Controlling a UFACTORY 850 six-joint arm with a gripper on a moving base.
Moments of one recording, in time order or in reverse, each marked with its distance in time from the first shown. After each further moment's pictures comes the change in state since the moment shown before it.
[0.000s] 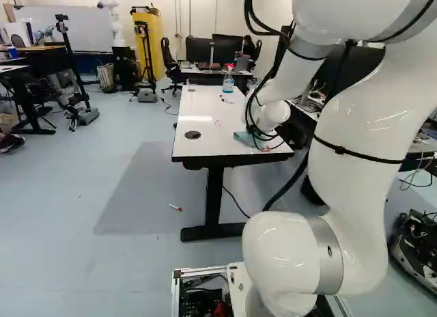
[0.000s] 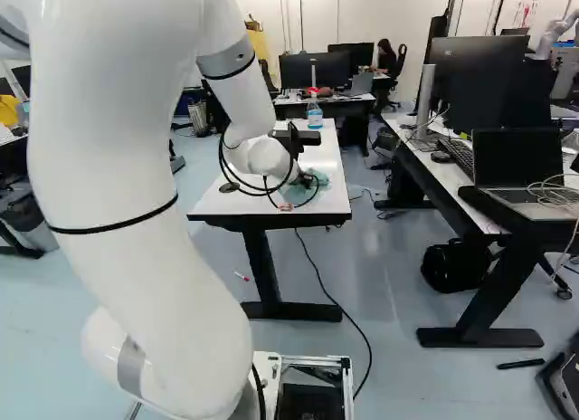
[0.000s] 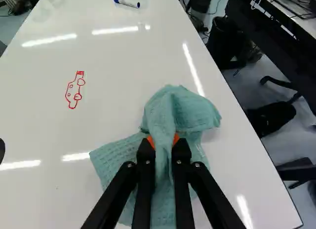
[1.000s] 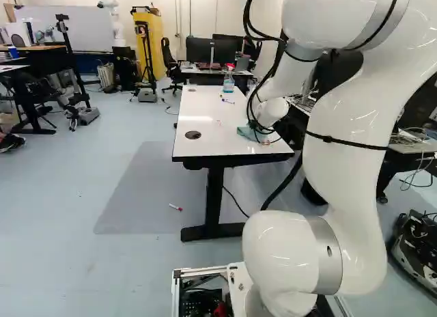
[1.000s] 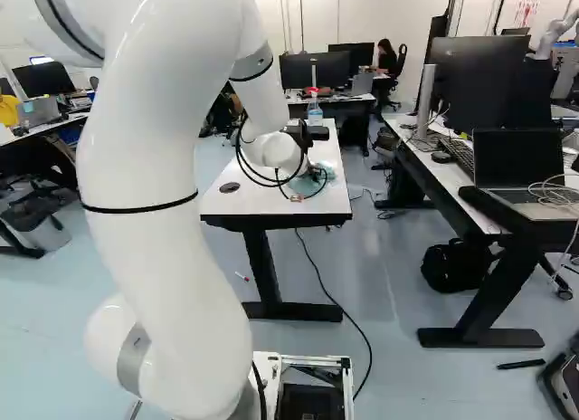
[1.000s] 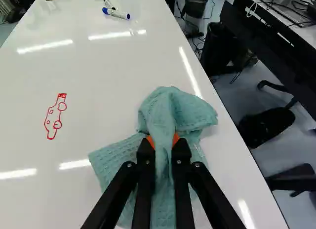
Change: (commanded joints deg) arm -3.3 -6.8 -8.1 0.0 0.0 0.0
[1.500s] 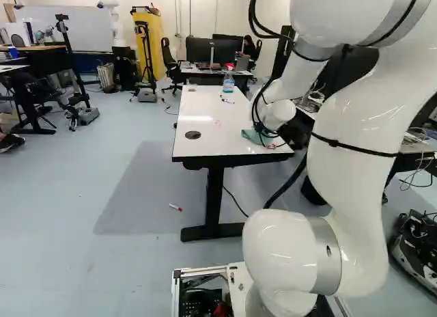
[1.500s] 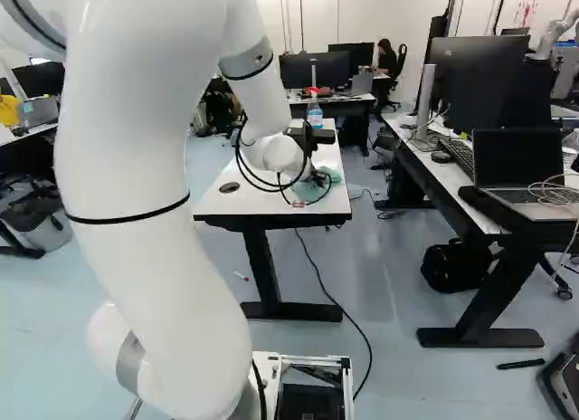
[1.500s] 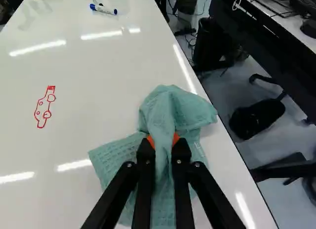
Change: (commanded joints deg) arm -1.3 4.7 5.7 0.0 0.0 0.0
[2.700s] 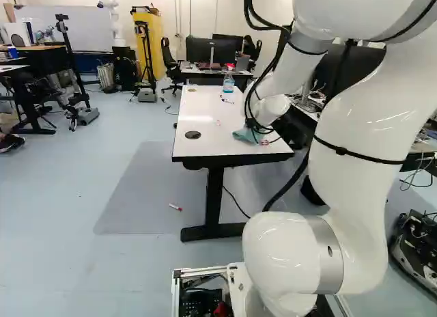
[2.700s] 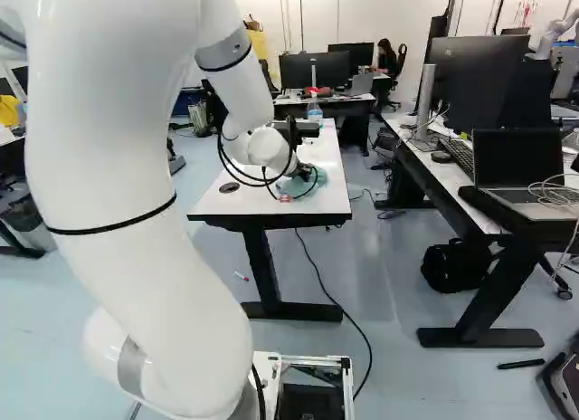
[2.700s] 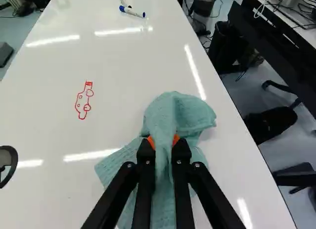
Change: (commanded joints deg) arm 5.5 3.2 -0.6 0.0 -4.5 0.0
